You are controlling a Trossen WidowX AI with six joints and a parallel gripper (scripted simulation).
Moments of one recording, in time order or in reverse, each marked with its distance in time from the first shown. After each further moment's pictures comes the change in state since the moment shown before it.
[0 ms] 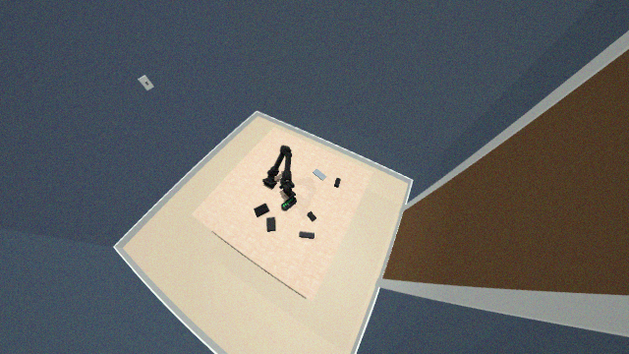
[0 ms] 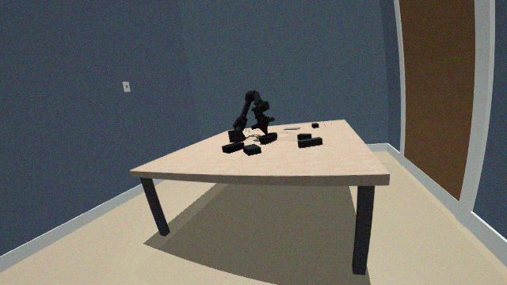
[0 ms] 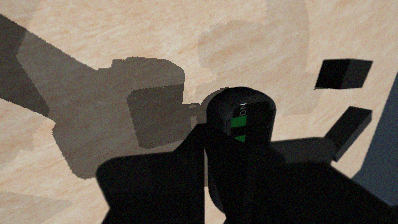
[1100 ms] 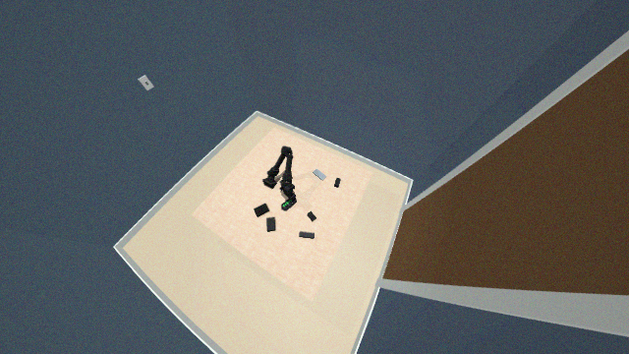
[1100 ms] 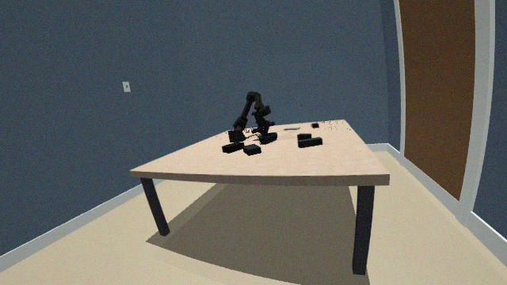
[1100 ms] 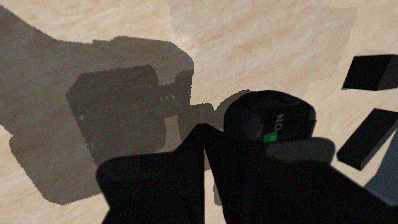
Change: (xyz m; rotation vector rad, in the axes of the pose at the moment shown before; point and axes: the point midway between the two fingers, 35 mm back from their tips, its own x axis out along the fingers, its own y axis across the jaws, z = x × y) arm 0.030 0.011 0.000 0.010 0.000 0.008
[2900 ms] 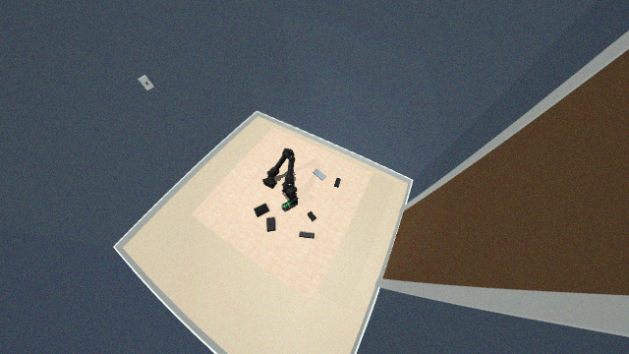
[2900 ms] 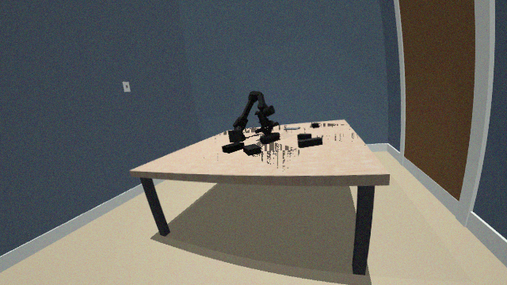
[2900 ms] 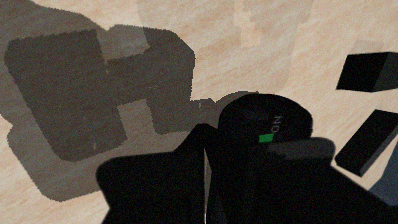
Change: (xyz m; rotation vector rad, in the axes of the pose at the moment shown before) arm 0.010 -0.028 0.001 0.015 -0.008 0.012
